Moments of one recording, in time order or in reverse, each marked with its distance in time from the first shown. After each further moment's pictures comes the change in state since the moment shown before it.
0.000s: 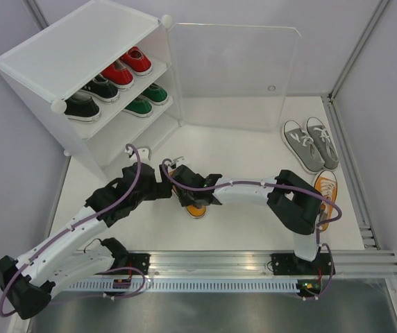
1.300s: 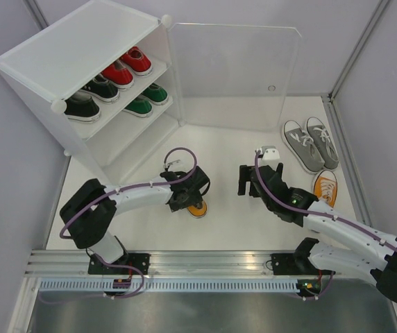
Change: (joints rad) left arm -0.181 0.705 0.164 -0.005 -0.039 -0.628; right arm -0.238 -0.906 -0.554 -0.117 0.348 -0.027
